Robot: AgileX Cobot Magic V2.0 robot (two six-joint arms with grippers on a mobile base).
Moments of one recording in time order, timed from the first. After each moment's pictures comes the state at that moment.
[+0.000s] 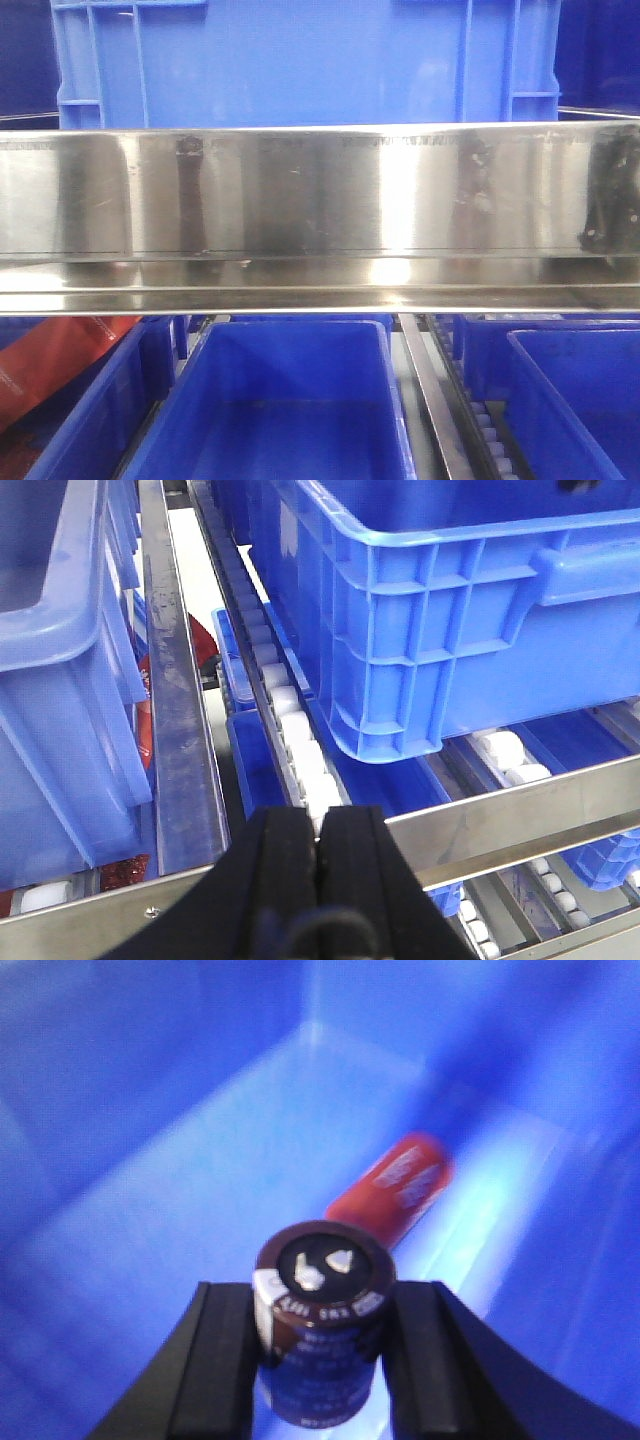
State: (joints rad) left arm -0.35 0.52 -0.95 -0.01 0.95 0.00; right arm 0.47 1.68 -1.69 0.26 0.77 -0.23
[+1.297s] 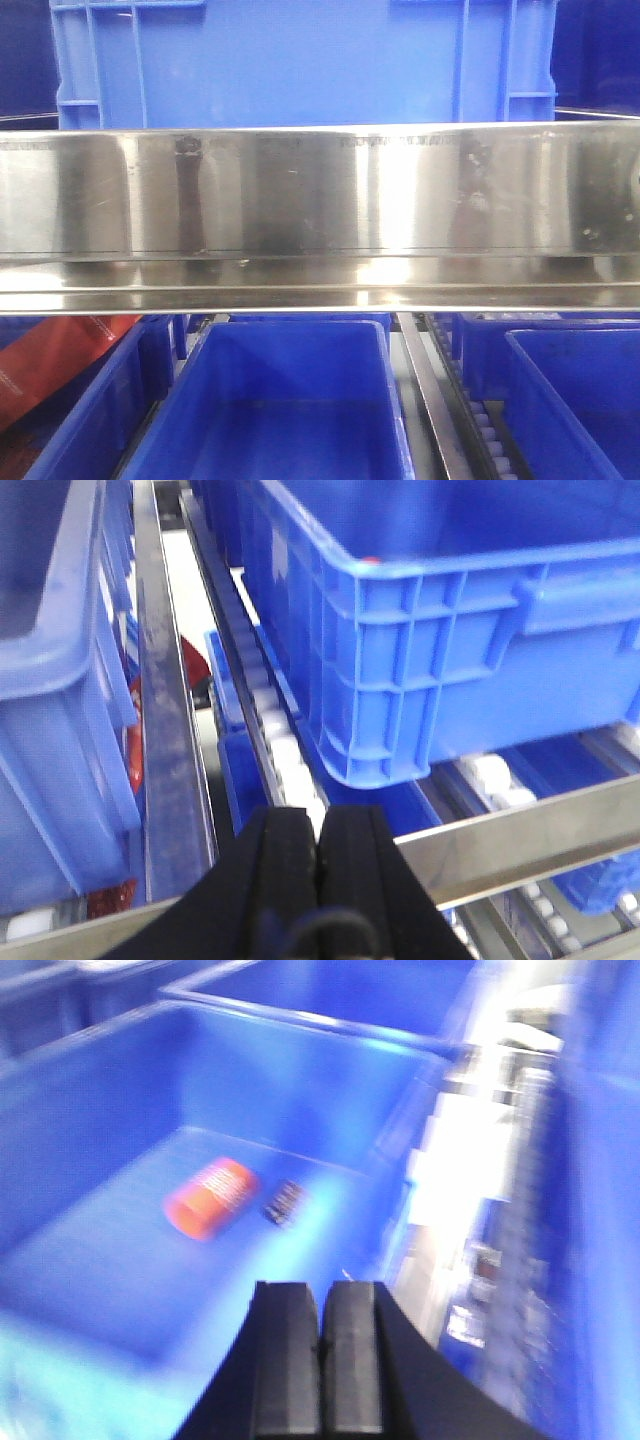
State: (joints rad) left arm -0.35 0.52 -0.95 -0.03 0.90 0.00; right arm 0.25 0.98 -1.20 0.25 0.66 -0.23
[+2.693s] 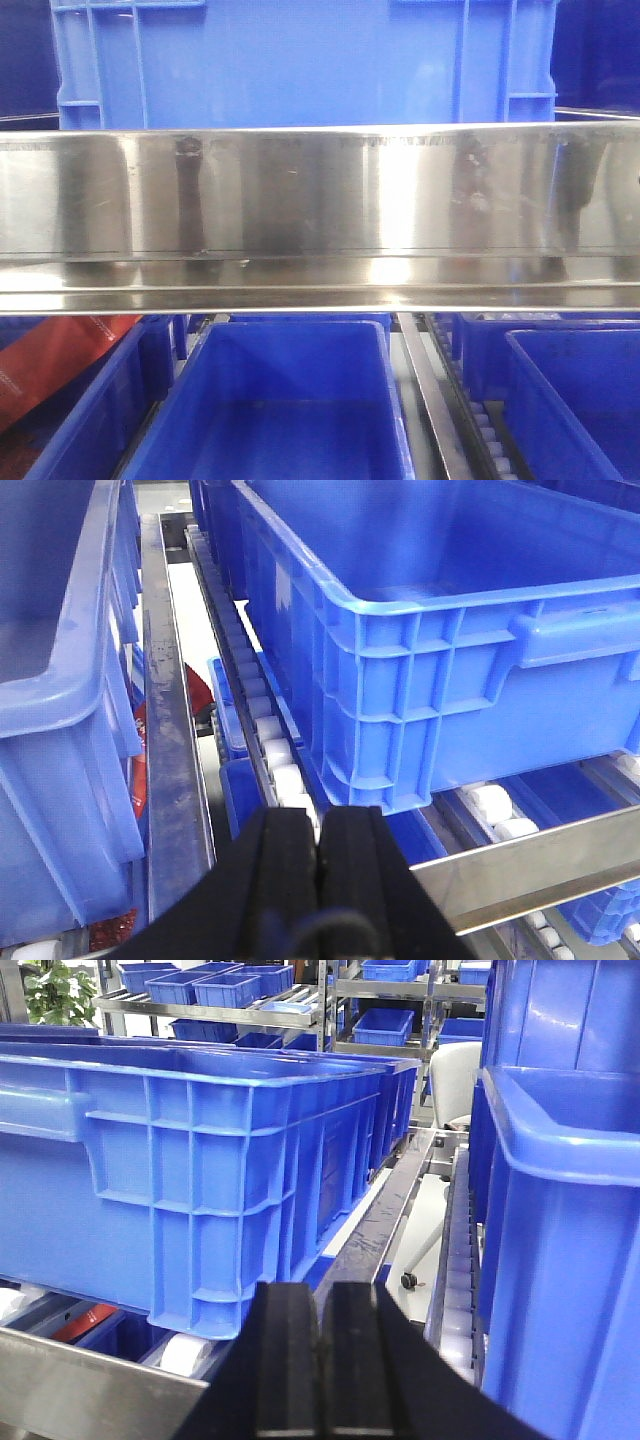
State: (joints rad) left arm -0.35 0.52 -0.95 -0.03 0.86 0.00; right arm 0.25 0.16 -0.43 0.25 0.40 -0.23
